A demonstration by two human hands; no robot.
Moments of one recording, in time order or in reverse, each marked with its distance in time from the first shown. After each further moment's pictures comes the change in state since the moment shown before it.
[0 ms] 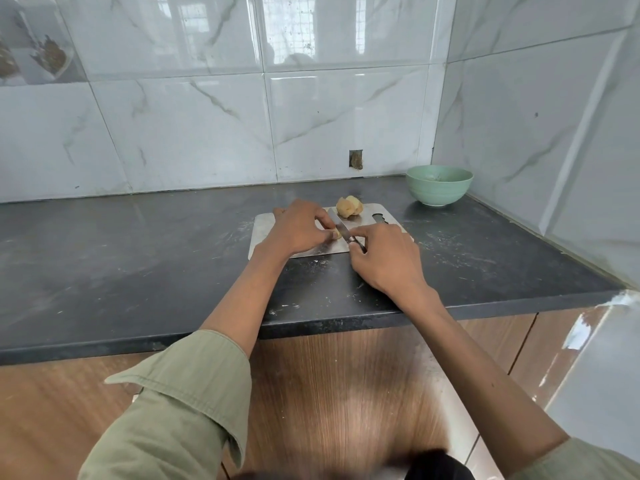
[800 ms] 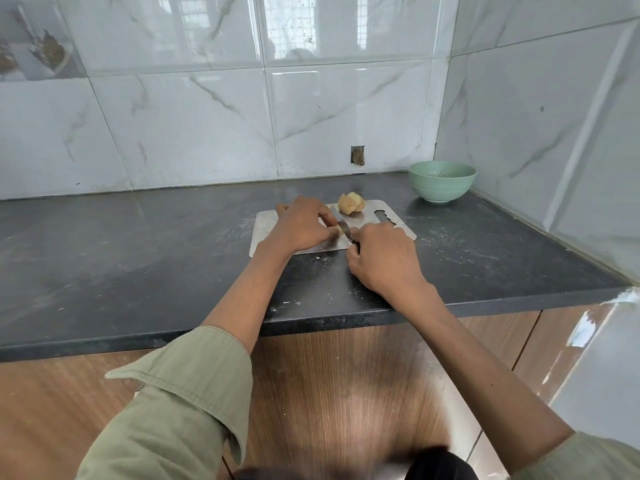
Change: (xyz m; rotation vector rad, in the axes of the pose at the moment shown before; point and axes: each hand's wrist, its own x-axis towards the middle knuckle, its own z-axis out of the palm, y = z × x) left_hand -0.003 0.005 0.000 0.017 -0.010 -0.002; right_hand -0.003 -0.008 0.003 -0.222 -0.031 -0.093
